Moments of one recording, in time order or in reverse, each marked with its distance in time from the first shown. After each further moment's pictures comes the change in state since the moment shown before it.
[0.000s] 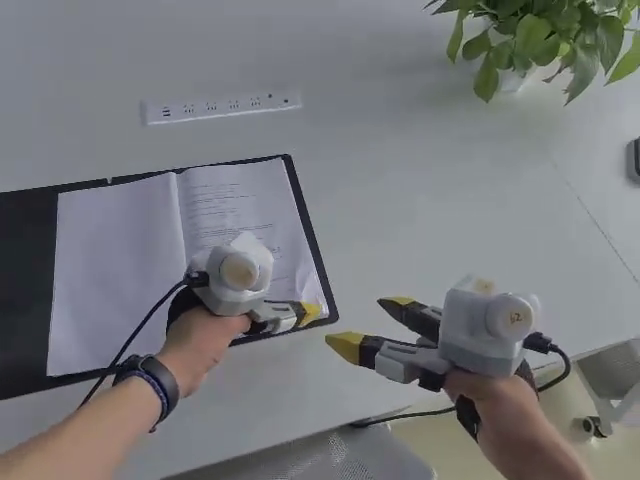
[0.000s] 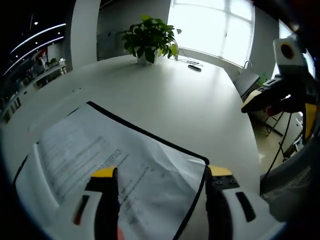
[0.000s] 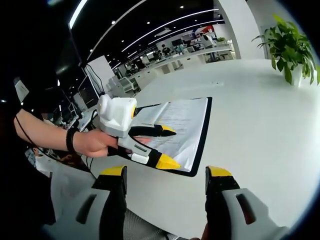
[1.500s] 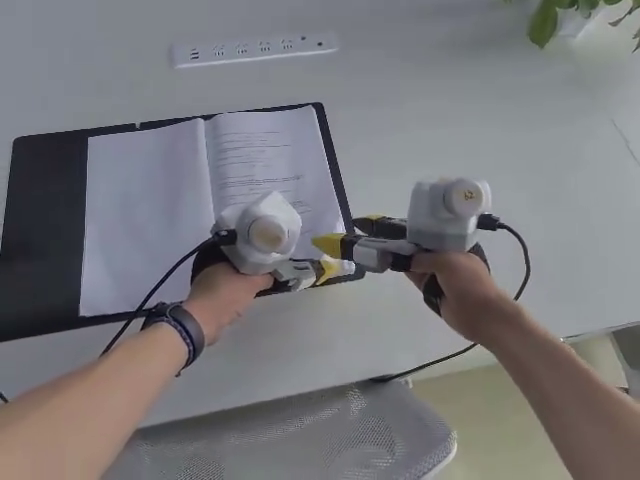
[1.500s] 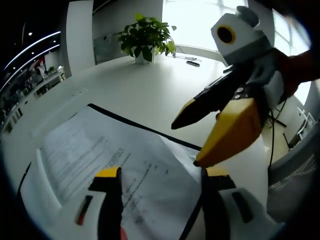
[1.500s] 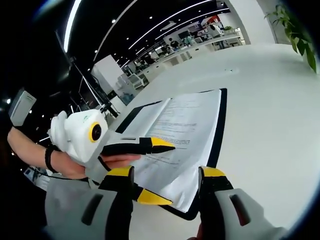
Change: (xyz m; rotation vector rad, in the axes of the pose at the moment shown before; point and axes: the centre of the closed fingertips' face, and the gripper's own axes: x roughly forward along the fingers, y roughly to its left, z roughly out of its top) left arm 0.000 0.005 -0.001 0.062 -0.013 0.017; right arm 0.106 -0.029 0.017 0.067 0.059 0.144
